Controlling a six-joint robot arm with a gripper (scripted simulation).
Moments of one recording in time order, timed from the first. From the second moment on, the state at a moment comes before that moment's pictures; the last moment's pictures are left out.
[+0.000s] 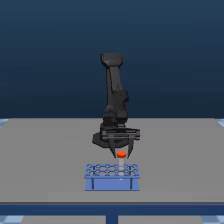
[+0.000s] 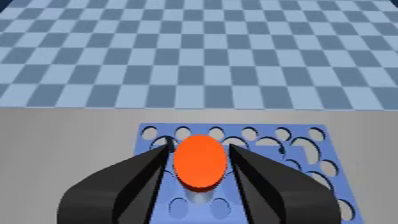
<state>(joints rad) 0.17 -0.20 0.97 0.56 -0.27 -0.47</state>
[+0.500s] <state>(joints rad) 0.17 -0.20 0.97 0.55 -0.28 -0.44</state>
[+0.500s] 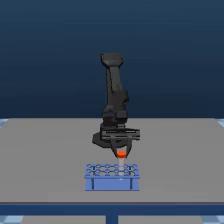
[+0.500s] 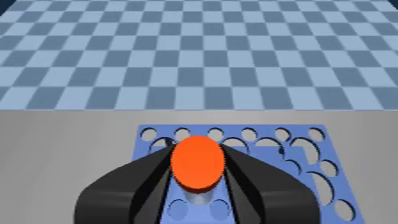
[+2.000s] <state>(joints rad) 0.17 -0.30 0.91 1.09 -0.17 -0.97</state>
